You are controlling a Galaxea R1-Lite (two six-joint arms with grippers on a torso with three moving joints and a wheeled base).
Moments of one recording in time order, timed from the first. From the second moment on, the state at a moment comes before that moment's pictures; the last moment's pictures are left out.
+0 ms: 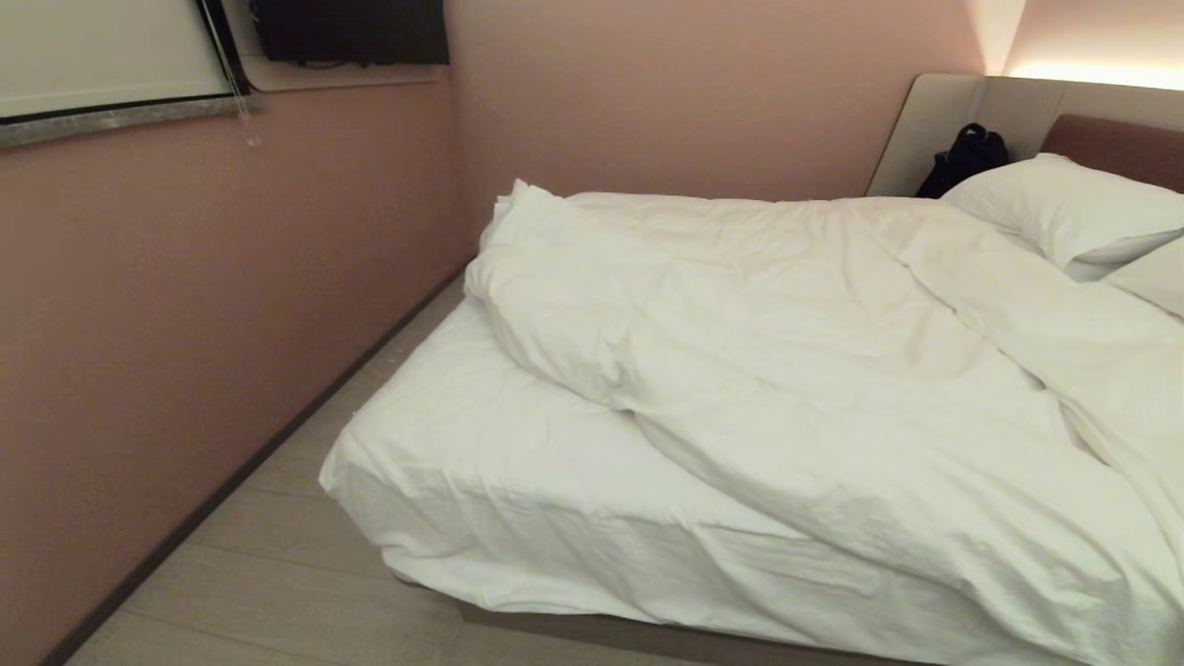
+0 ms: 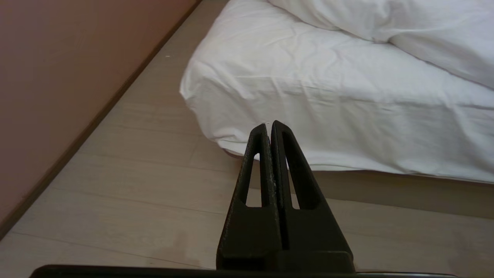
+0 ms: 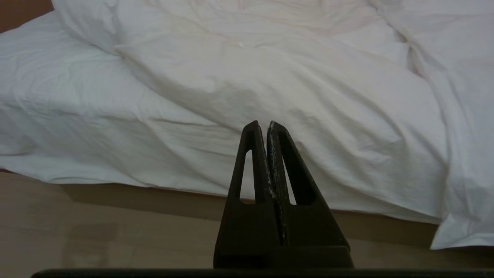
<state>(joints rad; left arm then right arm) 0.00 0.00 -0.04 0.11 -0.01 0.00 -0.01 0.00 -0.01 0.03 0.00 -0.03</state>
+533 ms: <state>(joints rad) 0.00 0.00 -0.04 0.11 -0.01 0.00 -0.01 0.00 -0.01 0.03 0.00 -0.03</state>
